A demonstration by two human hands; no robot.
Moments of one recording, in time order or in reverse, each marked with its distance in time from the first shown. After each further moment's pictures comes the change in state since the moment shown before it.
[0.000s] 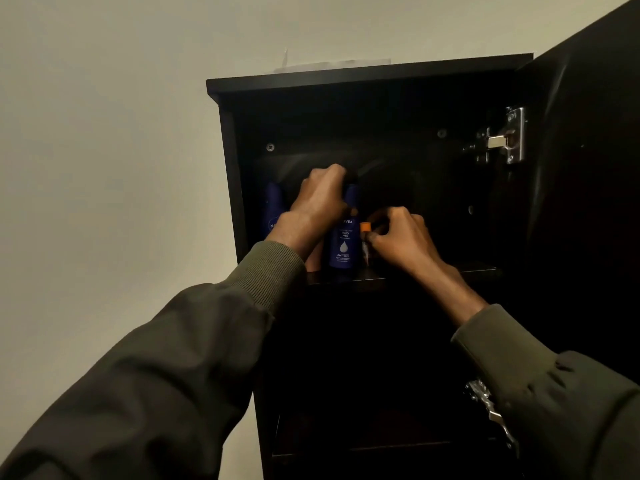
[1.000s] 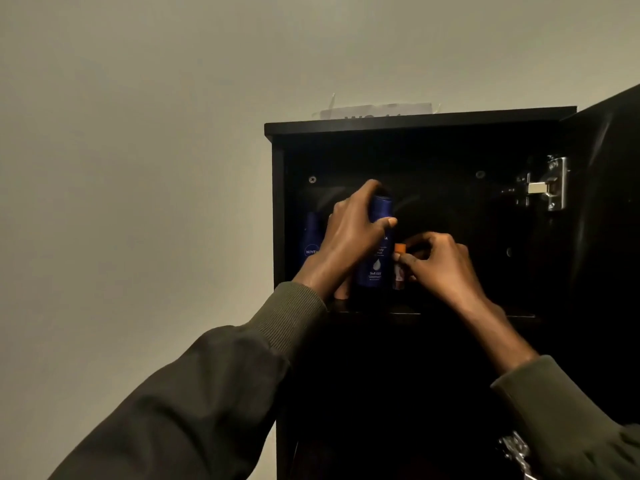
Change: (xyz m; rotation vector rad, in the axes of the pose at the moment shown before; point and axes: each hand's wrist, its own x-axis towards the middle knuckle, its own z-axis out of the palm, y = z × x) left_hand -0.032 0.017 -0.015 -0.308 0.220 0.016; right_hand -0.006 -0.010 -0.017 0.179 -0.011 -0.027
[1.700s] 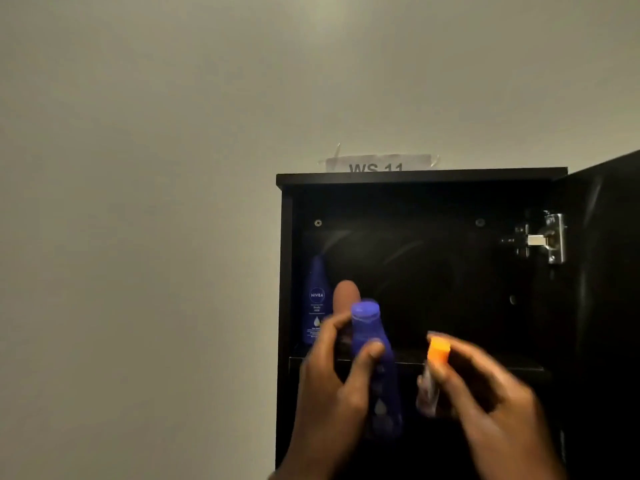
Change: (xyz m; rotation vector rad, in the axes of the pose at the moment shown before) left_hand -0.148 0.014 -0.005 -0.509 0.225 -0.162; right_hand -0.142 -0.003 -0.015 0.390 0.116 -0.185
